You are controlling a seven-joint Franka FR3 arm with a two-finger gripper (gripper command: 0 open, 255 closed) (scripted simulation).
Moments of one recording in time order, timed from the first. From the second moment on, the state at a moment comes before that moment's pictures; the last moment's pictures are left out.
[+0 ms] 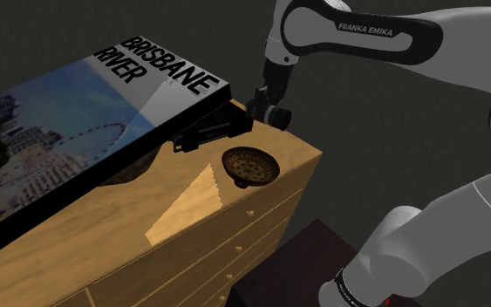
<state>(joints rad) 0.12 -0.31 0.03 -1.95 -0.10 1.69 -0.06</state>
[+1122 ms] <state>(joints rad) 0.20 -0.46 0.17 -2.17 -0.05 1.75 0.15</state>
